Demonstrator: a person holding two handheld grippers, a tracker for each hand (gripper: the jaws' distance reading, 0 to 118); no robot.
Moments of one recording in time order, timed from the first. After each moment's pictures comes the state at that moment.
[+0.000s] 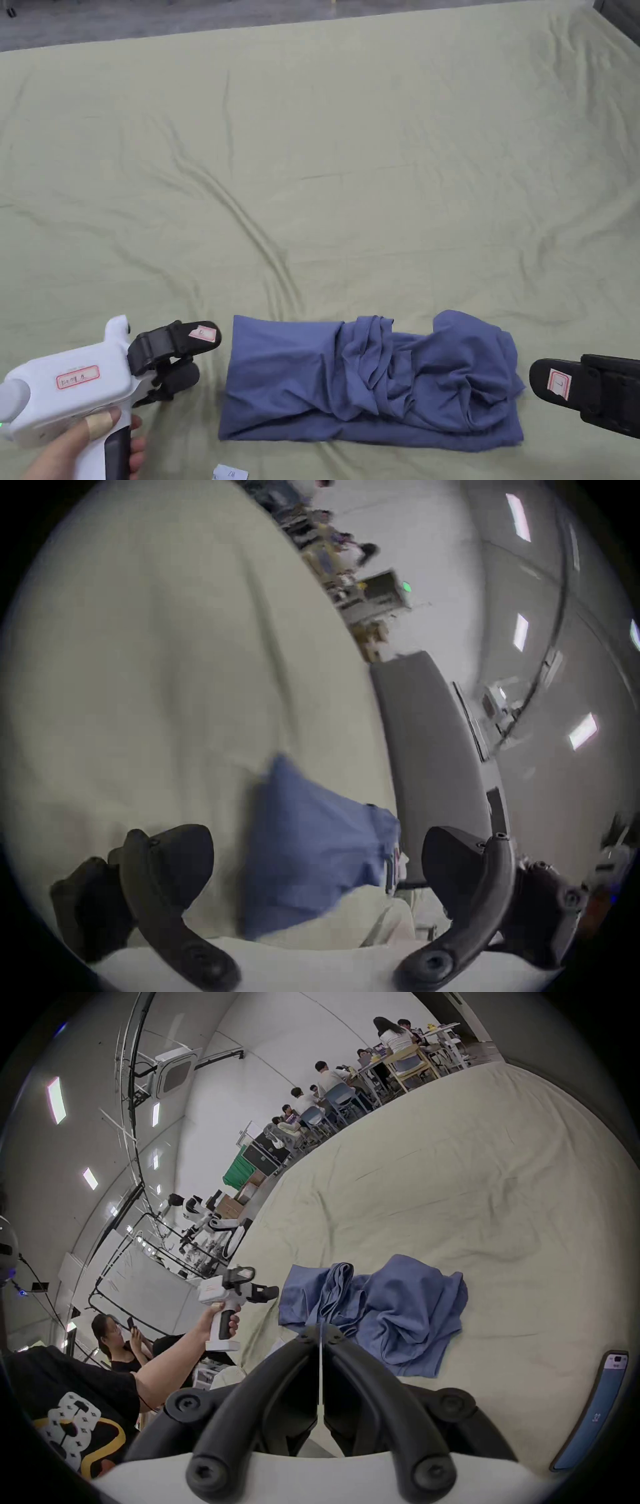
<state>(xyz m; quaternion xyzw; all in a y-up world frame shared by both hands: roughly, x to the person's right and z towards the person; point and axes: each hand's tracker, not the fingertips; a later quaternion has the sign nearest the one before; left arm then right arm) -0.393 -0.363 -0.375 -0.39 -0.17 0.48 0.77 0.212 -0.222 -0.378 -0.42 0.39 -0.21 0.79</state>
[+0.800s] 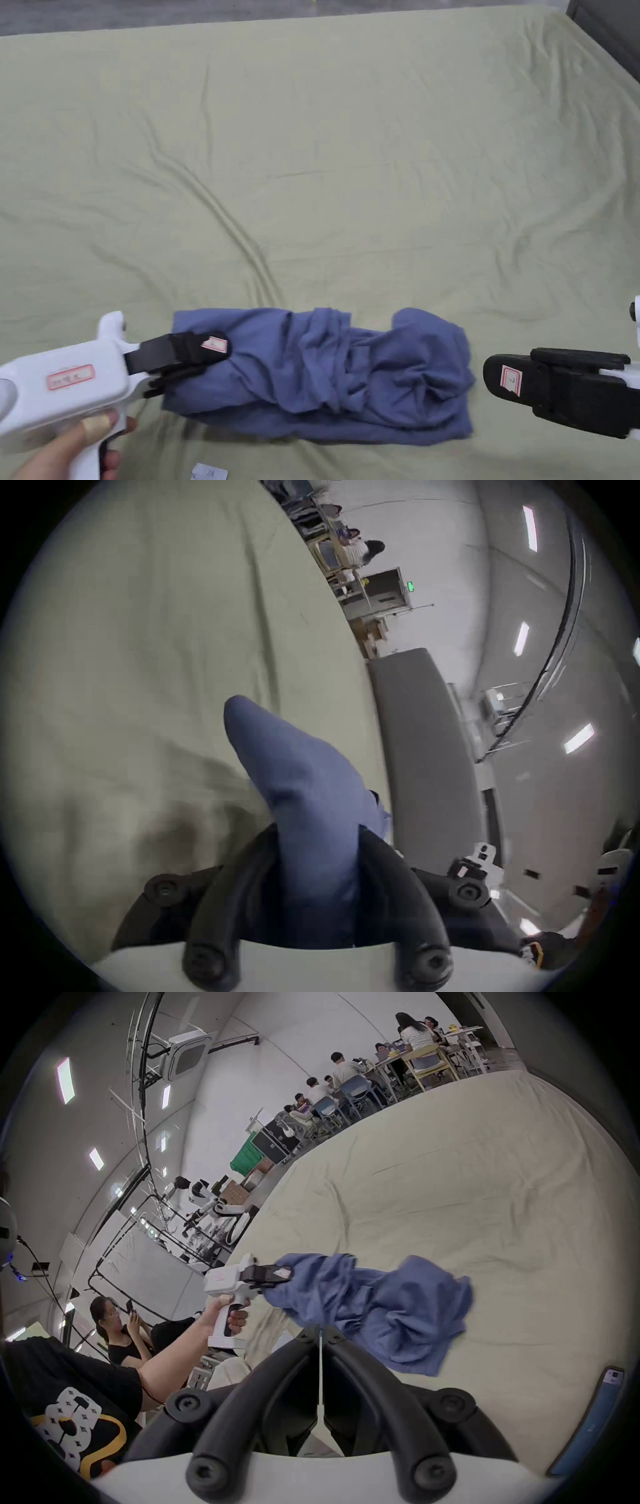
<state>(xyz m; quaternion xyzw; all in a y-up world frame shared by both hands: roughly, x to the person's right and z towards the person) -0.361 -0.327 -0.367 -0.40 -0.16 0.44 0.79 0.194 -0.211 -0.377 -0.42 0.41 -0.19 0.79</state>
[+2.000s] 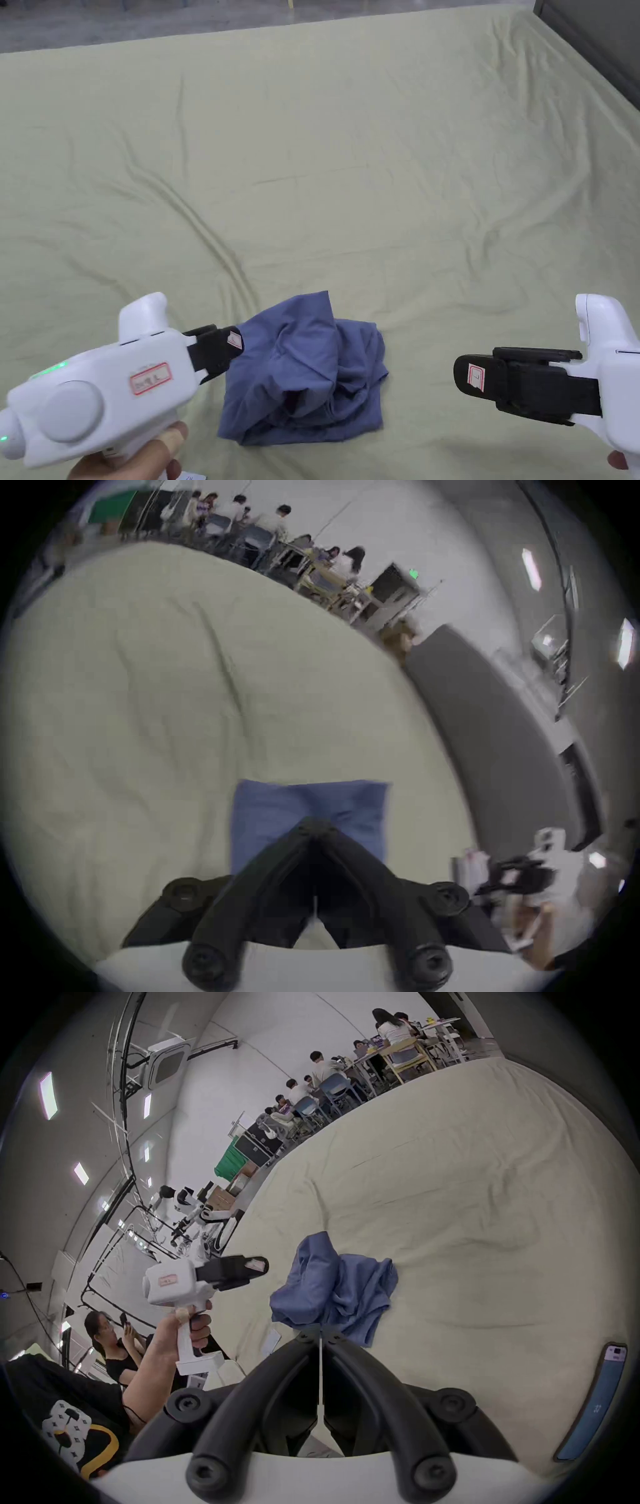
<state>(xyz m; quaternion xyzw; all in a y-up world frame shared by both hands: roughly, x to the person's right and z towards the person) -0.240 -0.268 -0.371 -0.41 -0.03 0.22 0.88 0.206 -0.229 -0.377 -0.44 0.37 -0.20 0.79</state>
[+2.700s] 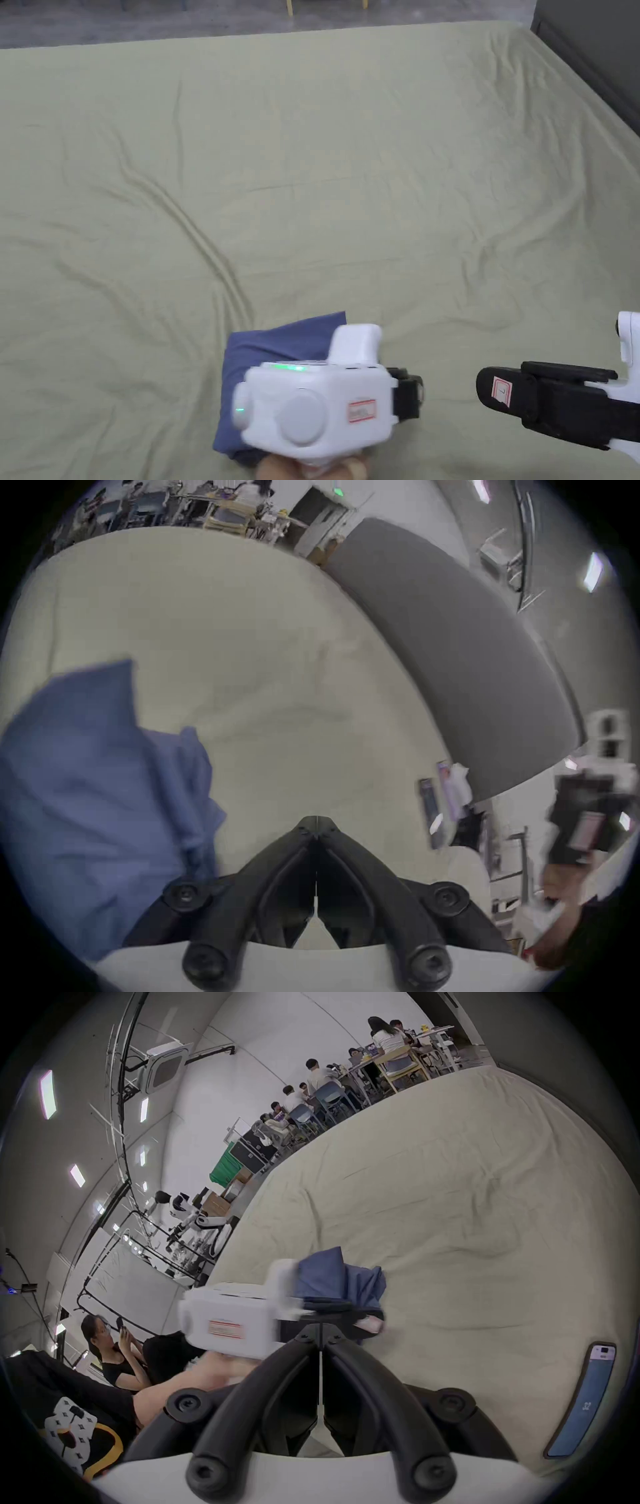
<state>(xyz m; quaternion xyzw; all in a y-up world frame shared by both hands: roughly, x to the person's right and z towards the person) -0.089 -0.296 -0.401 -0.44 -0.28 0.23 0.82 0.222 -0.214 -0.374 -0.43 0.37 -0.20 0.80</state>
